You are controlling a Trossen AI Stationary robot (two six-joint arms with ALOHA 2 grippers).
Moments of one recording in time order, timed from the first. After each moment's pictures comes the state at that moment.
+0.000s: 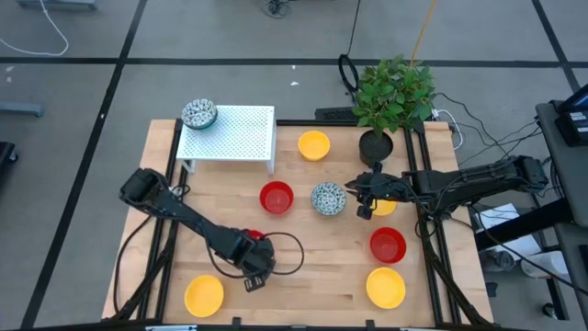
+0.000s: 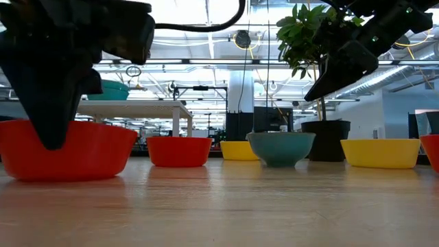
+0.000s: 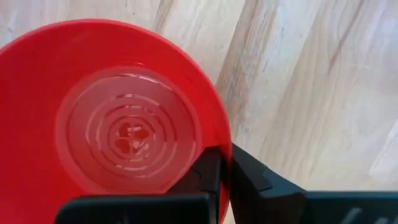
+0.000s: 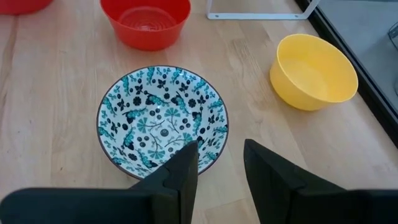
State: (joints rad) left arm -0.51 1.83 1.22 -0.74 0.03 -0.87; right arm 0.04 1.01 0.57 -0.29 0.34 0.09
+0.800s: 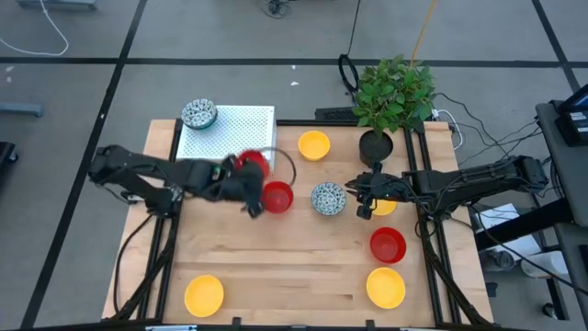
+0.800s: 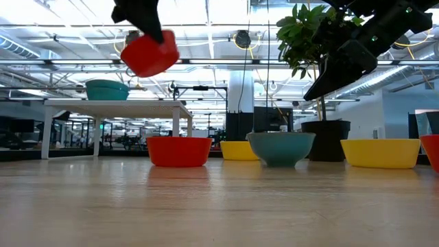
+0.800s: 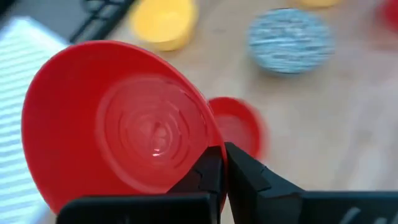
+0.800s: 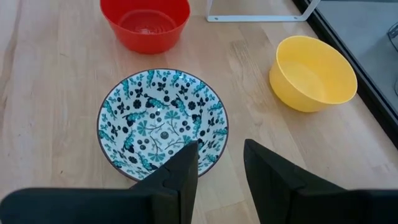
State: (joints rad) left arm -0.15 1.44 1.38 -1.04 -0.49 -0.60; right arm 0.04 1.01 0.57 -0.28 0.34 0.09
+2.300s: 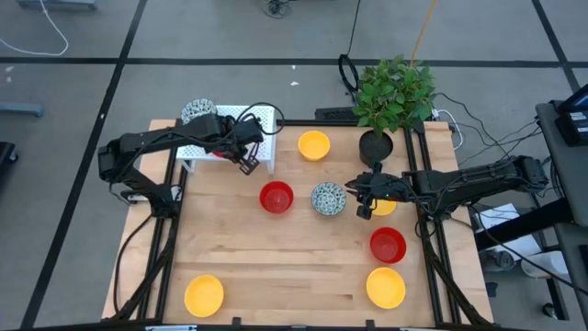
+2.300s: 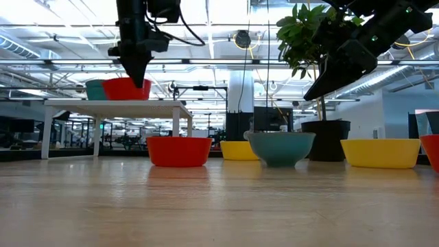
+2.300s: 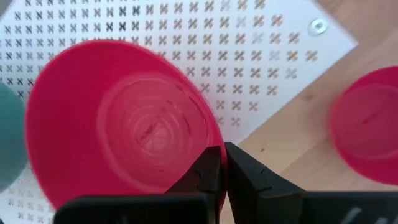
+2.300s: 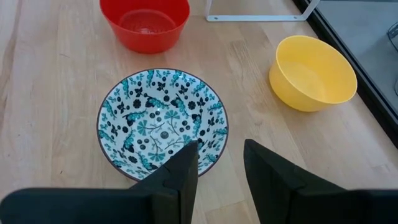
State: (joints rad) left arm 0.35 1.51 1.38 -1.24 -0.29 -0.43; right arm 0.04 1.01 0.57 -0.28 0.34 0.09
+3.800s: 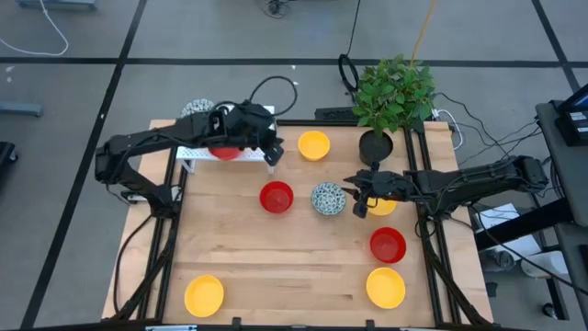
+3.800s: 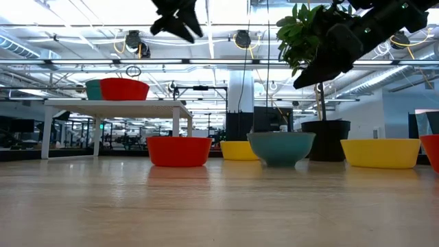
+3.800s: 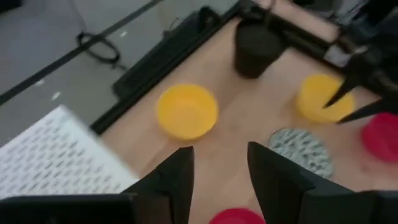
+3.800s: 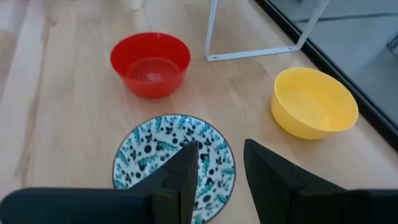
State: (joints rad) left arm 0.25 1.48 1.53 -0.74 -0.20 -0.33; right arm 0.04 1.01 0.57 -0.14 0.34 0.15
